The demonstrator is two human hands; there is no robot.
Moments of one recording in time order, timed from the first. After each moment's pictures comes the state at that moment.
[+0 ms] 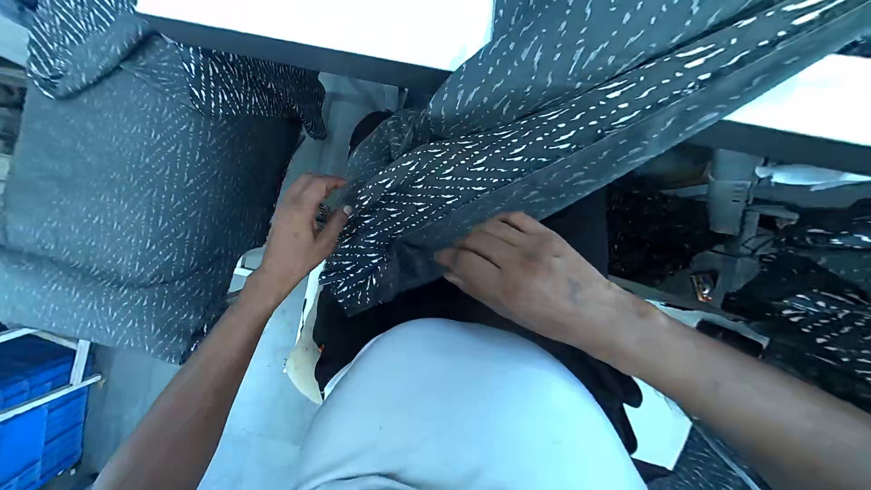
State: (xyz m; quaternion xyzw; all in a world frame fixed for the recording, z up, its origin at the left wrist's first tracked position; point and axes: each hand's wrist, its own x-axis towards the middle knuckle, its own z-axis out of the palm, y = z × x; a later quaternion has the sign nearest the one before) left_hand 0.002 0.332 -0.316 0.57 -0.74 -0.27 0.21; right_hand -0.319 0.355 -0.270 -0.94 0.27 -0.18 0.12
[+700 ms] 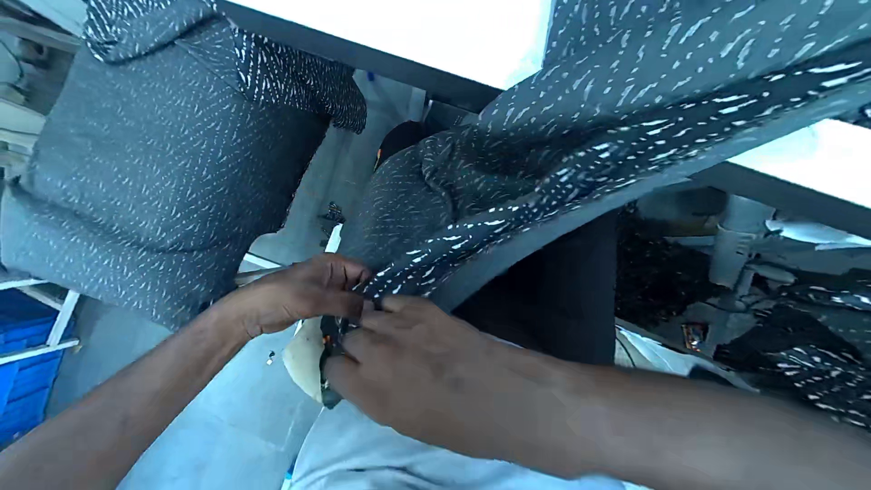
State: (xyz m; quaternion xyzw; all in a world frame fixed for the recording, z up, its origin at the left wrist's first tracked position) left_hand 0.022 0.397 -0.251 0.41 -0.40 -0.81 0.15; right_hand -0.202 0.399 -0.204 -0.95 0.10 -0.08 0.28
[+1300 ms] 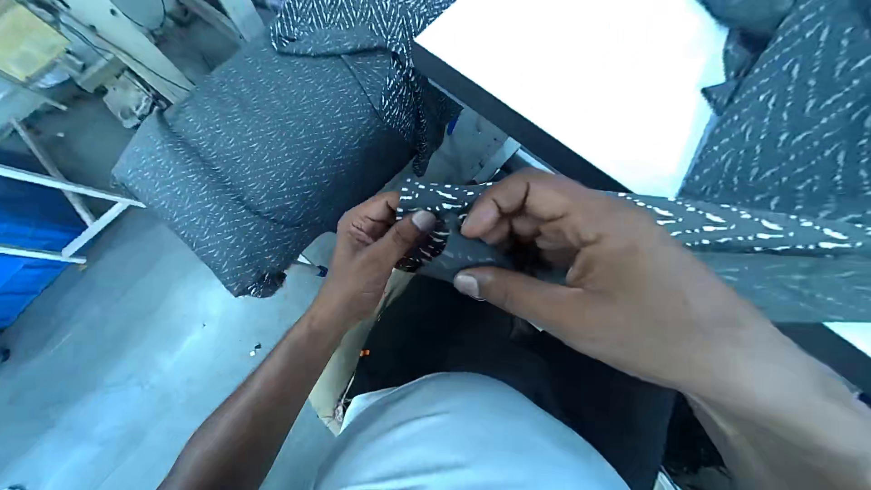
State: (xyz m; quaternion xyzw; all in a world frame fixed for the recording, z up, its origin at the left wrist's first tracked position) left_hand 0.027 0.409 -0.229 0.40 -0.37 -0.47 0.70; right_hand -0.154 0.313 -0.136 -0.83 0.23 -0.18 0.49
